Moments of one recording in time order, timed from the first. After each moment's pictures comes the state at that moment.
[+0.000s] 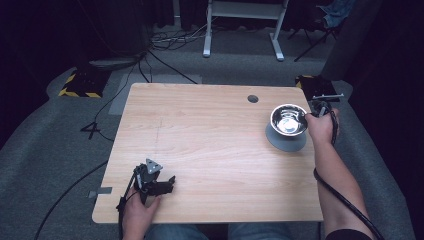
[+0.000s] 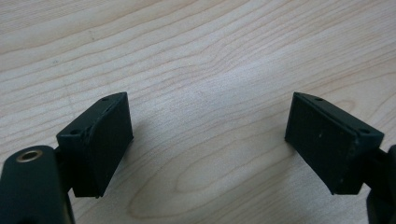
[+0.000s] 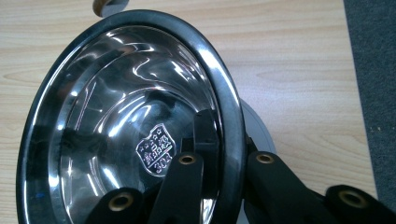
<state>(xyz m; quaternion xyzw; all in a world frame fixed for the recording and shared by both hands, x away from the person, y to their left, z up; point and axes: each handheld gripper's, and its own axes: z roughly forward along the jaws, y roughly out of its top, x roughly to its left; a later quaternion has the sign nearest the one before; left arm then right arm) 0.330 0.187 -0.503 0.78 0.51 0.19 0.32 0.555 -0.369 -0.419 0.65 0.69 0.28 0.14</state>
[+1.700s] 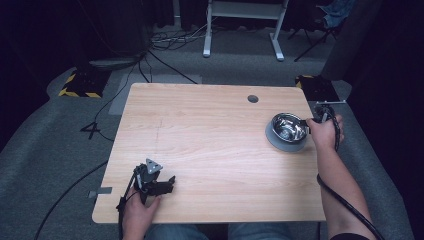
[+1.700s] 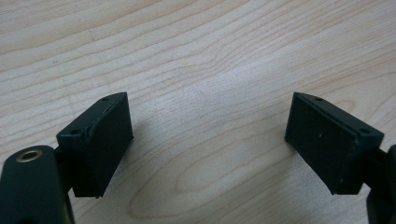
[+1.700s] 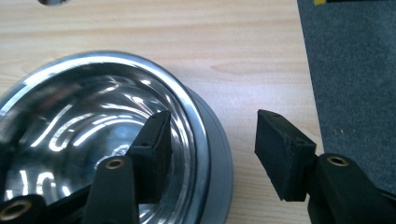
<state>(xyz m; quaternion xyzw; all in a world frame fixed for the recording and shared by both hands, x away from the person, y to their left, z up) 0.330 0.187 -0.503 0.78 0.51 0.19 0.32 0.549 -0.385 -0.436 0.65 0.68 0.27 0.19</state>
